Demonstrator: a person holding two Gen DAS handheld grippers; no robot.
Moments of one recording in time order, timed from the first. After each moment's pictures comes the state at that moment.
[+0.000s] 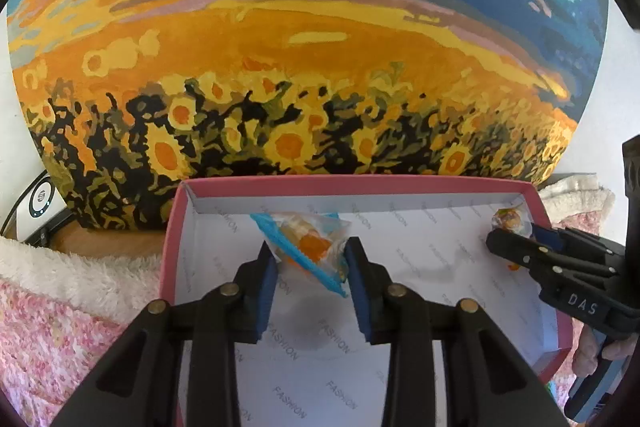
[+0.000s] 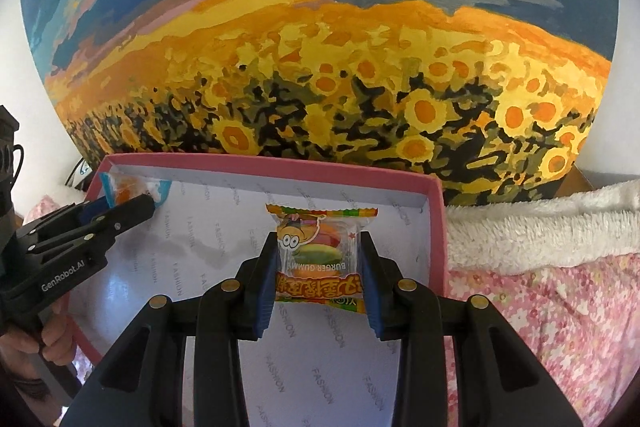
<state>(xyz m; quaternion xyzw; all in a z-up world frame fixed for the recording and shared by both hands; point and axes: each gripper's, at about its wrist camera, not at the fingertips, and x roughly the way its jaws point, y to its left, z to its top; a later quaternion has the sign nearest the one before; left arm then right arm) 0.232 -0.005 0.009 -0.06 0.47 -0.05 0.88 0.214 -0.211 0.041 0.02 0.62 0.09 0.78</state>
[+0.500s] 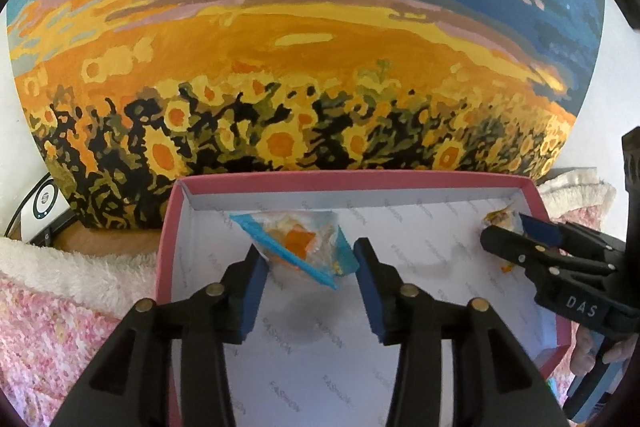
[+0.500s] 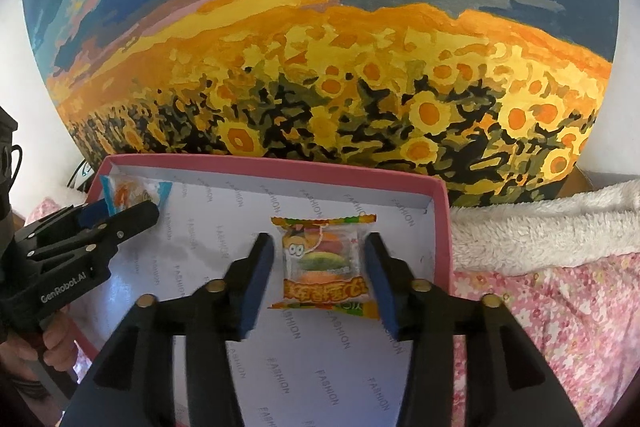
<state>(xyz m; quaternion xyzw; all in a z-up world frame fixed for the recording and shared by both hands) 0.226 -0.019 0.021 -0.05 0.47 -0.05 0.88 0.212 -0.213 0.045 0.02 0.62 0.09 0.78</state>
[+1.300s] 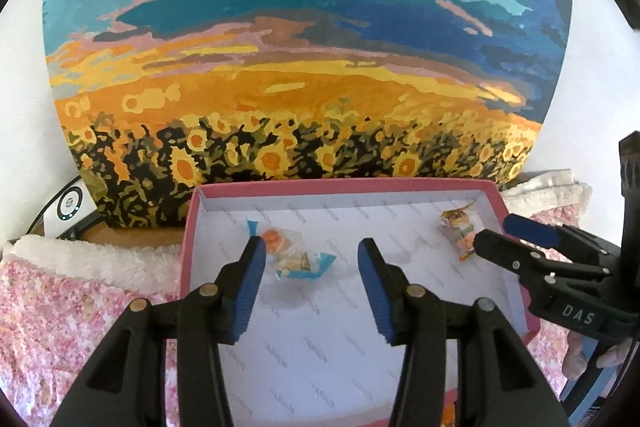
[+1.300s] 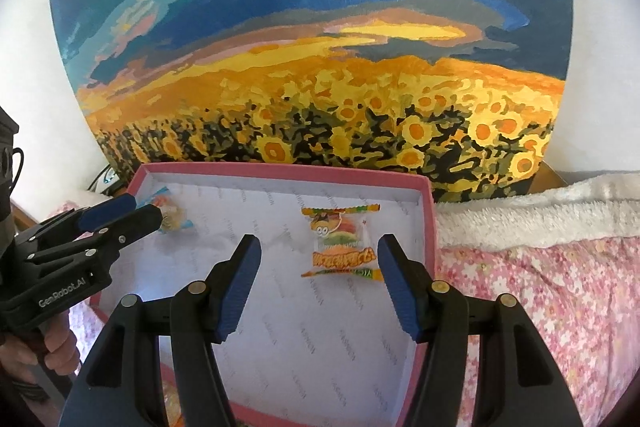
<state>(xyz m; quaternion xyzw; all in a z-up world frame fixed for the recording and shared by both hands) 0.194 -0.029 0.070 -0.05 0.44 -0.07 0.89 0.194 -0.206 0.091 0.03 0.59 0.09 0.80</state>
